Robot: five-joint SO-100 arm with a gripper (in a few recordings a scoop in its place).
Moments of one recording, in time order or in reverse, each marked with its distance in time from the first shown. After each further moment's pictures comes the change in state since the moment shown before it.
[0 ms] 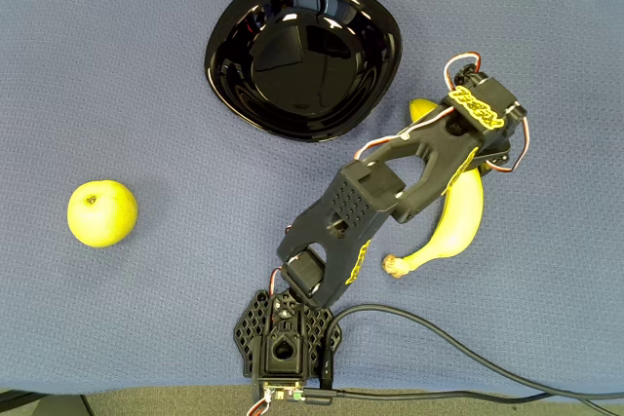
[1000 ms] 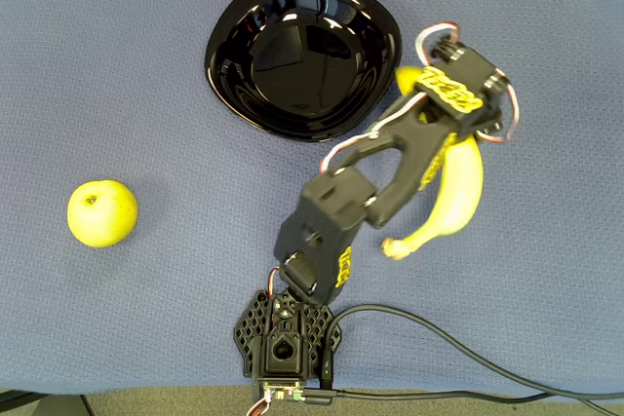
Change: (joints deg) arm -4.9 17.9 -0.9 8.6 -1.1
